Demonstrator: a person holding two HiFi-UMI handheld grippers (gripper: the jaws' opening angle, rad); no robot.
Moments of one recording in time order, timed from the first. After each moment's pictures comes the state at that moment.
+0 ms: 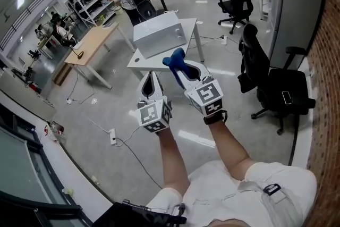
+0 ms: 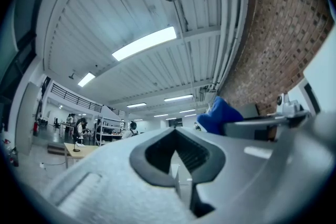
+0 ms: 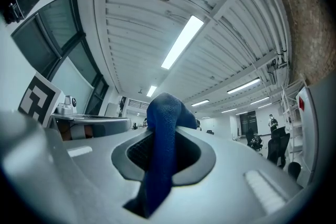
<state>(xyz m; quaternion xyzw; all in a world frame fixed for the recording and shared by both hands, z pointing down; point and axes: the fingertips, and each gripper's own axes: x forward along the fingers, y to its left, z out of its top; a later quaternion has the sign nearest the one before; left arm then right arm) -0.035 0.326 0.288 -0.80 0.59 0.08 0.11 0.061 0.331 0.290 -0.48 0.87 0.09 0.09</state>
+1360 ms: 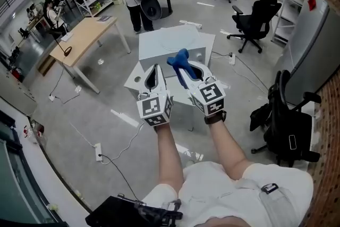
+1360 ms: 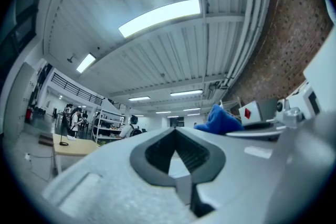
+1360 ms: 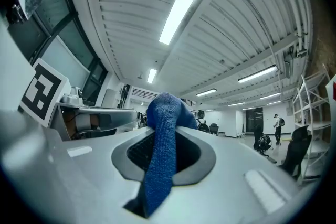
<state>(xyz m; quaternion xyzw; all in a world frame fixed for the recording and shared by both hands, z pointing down) -0.109 -0.052 0.317 -0.81 0.58 0.10 0.07 -0.029 -0.048 0.334 -0.46 0.88 0.09 0.02</state>
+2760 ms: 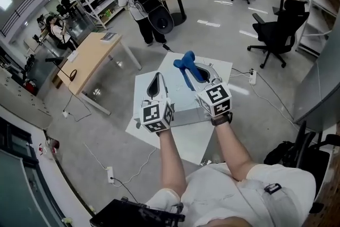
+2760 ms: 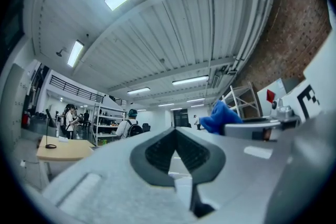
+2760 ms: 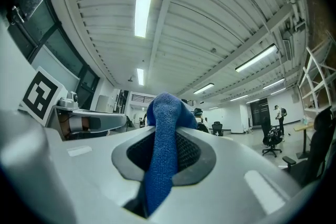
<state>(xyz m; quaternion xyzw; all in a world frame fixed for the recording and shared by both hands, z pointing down) -0.041 -0.387 0.324 -0.79 0.61 0.04 0.07 0.065 -0.401 0.341 -0.44 0.90 0.05 0.06</state>
